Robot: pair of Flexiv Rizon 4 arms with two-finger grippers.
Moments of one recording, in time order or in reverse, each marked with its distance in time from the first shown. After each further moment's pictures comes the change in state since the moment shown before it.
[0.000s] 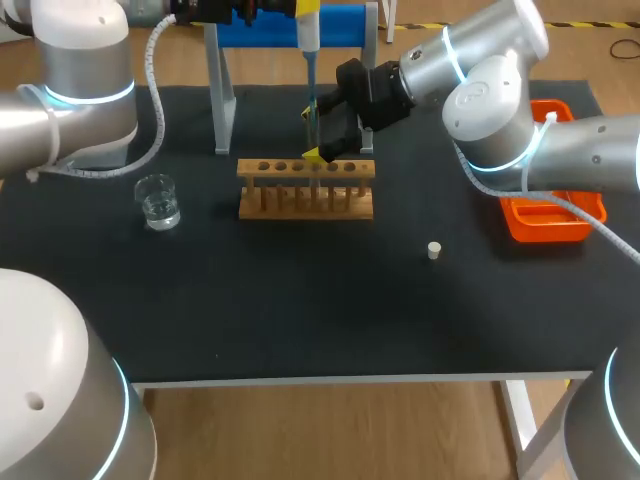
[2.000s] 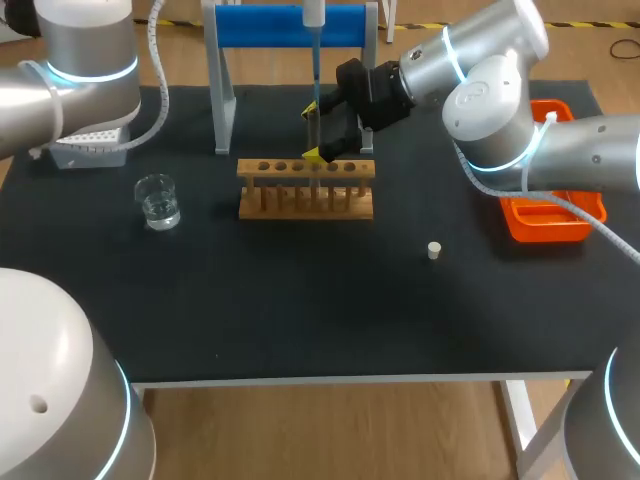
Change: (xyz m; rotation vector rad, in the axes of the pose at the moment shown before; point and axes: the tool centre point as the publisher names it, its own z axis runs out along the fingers) left arm -0.006 -0.035 0.006 -0.004 -0.007 -0.005; right arm 0.000 0.000 0.000 0.000 0.000 0.000
